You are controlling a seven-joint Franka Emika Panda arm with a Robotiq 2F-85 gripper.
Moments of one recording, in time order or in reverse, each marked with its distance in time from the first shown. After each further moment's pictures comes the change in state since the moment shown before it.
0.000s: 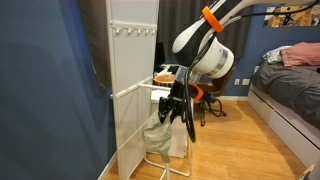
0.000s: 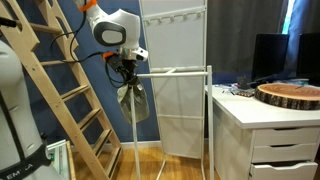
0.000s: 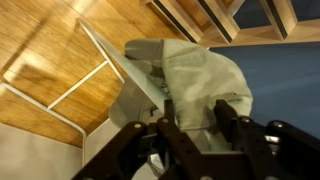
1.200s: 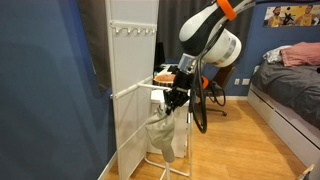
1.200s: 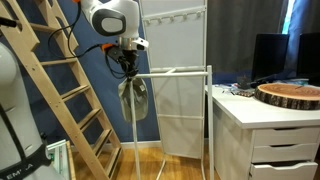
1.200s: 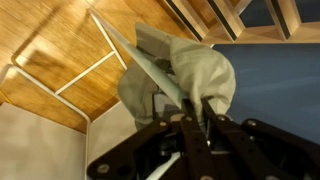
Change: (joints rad) arm -0.068 -0.106 0.025 0.000 -0.119 -0.076 0.047
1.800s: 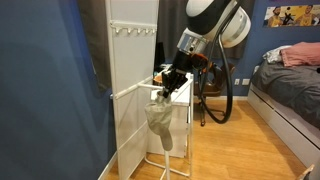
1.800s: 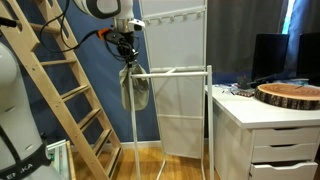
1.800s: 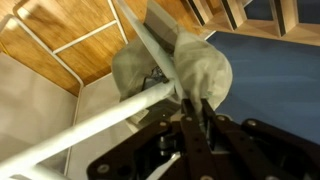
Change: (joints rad) arm 0.010 -0.126 0.002 0.046 -0.123 -0.044 0.001
